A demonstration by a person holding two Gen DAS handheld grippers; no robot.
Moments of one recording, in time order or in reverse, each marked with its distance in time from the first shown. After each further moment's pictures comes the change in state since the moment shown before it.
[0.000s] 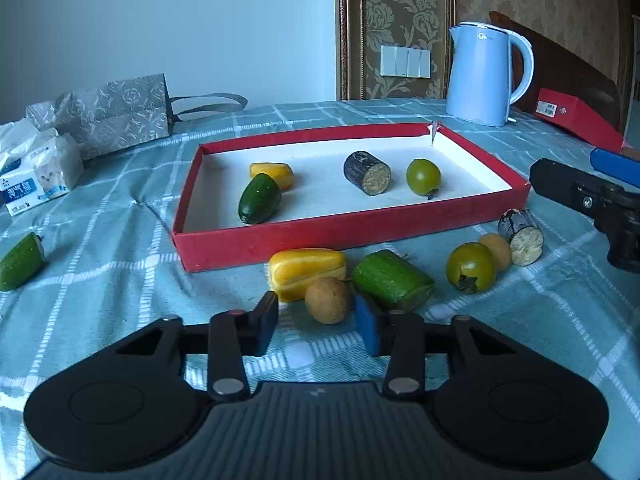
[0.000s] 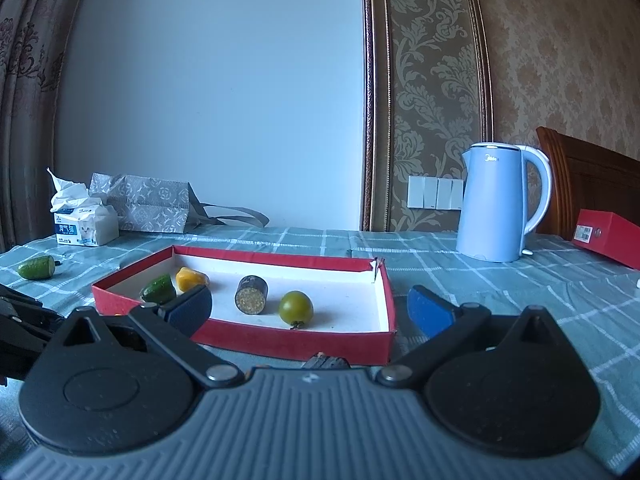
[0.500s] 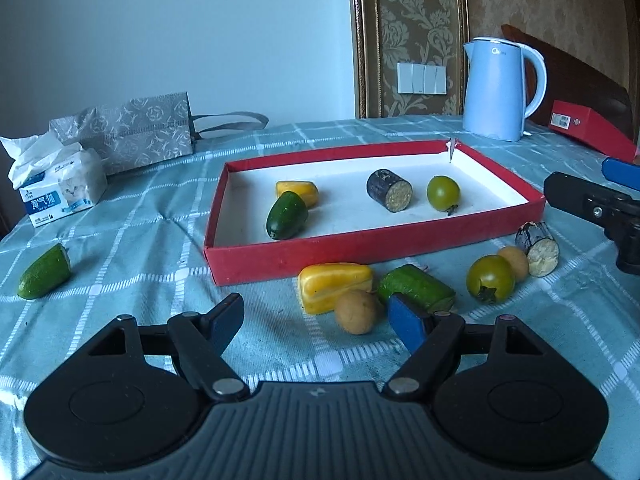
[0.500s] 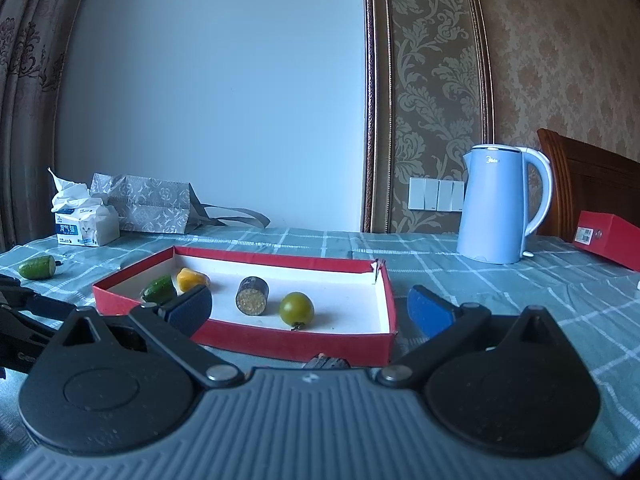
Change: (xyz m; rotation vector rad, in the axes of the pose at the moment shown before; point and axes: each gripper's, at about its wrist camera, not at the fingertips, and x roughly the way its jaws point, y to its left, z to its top) left arm -0.008 0.005 -0.002 0.004 -0.058 0.069; right arm -0.001 0.001 0.002 -0.005 -0.002 0.002
